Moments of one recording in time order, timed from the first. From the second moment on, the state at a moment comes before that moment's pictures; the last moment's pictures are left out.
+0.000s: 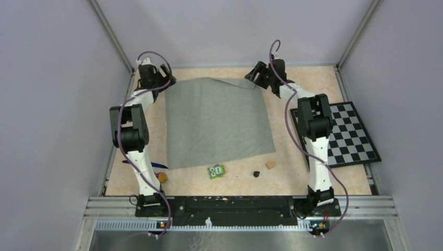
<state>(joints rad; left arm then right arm) 0.12 2.08 1.52 0.08 0.13 -0.44 0.26 2.35 1.81 0.13 -0.28 0.69</state>
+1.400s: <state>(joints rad) -0.15 1.13 0.77 -0.10 0.35 -0.63 0.19 2.74 2.15 0.64 -0.20 1.40</state>
